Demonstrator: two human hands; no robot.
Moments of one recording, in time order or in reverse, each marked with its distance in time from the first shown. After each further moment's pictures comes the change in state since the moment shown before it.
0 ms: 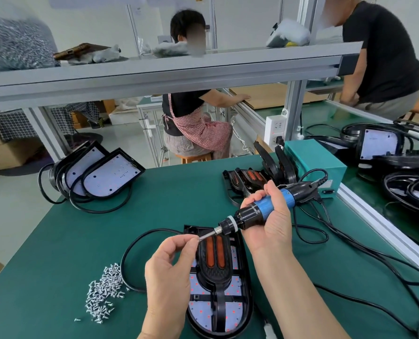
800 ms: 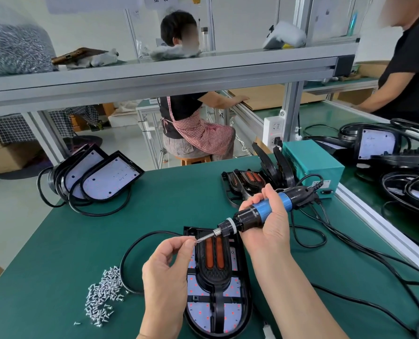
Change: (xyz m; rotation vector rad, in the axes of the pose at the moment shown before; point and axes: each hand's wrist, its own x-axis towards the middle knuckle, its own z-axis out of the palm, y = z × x) left_hand 0.003 -0.001 -0.001 -0.010 0.020 -0.015; right_hand 0.000 0.000 -0.001 0.017 0.057 0.016
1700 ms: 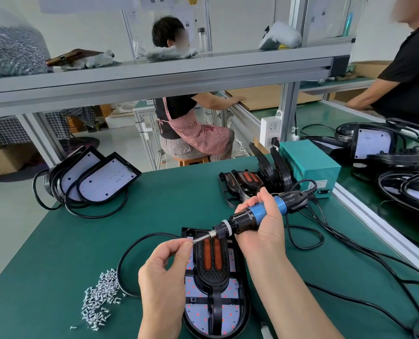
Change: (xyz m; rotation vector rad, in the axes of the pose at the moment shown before) left_hand 0.002 -0.009 0.000 -0.009 0.019 0.030; right_hand 0.002 0.003 -0.002 0.035 0.047 0.033
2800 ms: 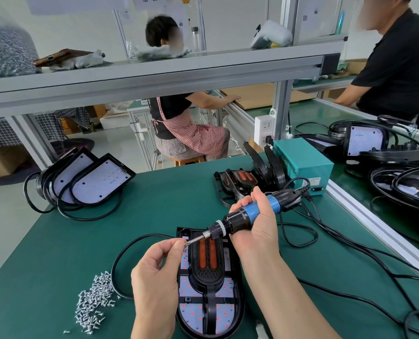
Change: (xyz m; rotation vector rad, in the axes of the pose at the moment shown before) left_hand -0.001 0.006 0.002 -0.054 0.014 -0.043; right_hand -0.003 0.000 0.000 -0.013 0.035 -0.002
